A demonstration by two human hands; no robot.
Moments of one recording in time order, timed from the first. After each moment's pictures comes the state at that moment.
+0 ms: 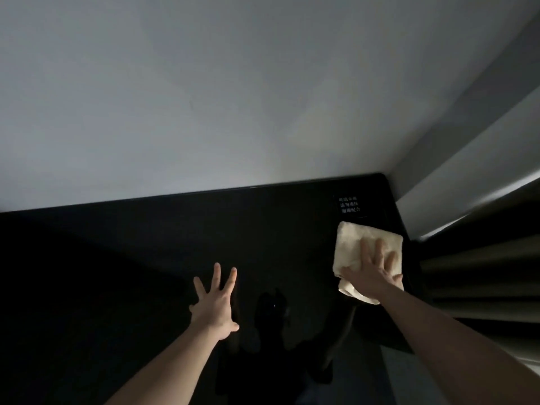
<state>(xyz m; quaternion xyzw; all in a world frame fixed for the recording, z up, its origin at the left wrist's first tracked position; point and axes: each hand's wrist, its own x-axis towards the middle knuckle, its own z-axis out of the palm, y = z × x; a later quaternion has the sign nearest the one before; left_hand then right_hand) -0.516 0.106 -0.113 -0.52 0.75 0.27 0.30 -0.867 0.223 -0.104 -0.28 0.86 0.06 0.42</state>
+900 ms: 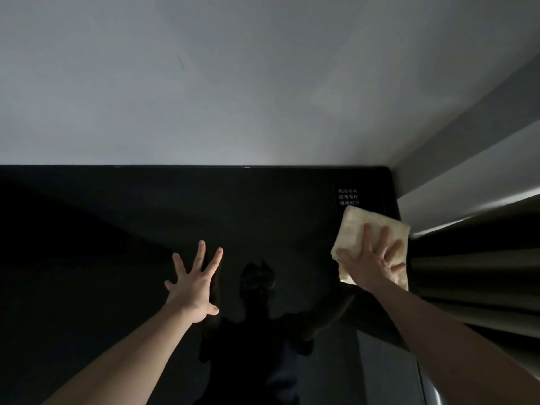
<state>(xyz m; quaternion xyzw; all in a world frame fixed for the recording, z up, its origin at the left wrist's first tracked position) -0.519 0.100 -0.124 -0.53 0.73 0.31 0.30 -0.903 0.214 -0.127 -0.29 0.88 0.07 0.36</state>
